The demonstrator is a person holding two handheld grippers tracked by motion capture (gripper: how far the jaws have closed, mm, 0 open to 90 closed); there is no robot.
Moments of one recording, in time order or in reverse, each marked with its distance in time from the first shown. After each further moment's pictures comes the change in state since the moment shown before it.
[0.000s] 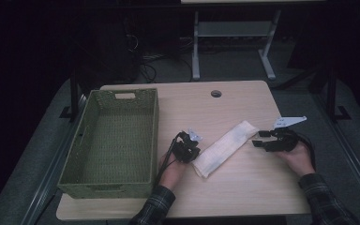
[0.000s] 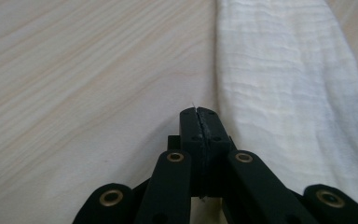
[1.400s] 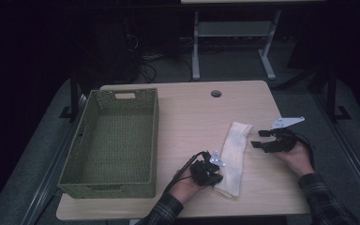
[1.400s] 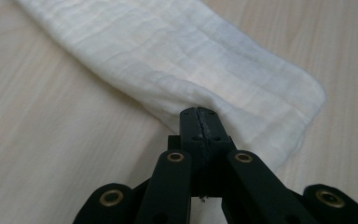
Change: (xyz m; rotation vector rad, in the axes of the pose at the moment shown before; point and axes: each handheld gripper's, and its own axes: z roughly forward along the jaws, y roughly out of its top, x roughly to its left) left arm -0.079 -0.003 -0.002 0.062 -0.342 0.213; right arm 0.002 0.000 0.004 0.000 -0.014 -0.031
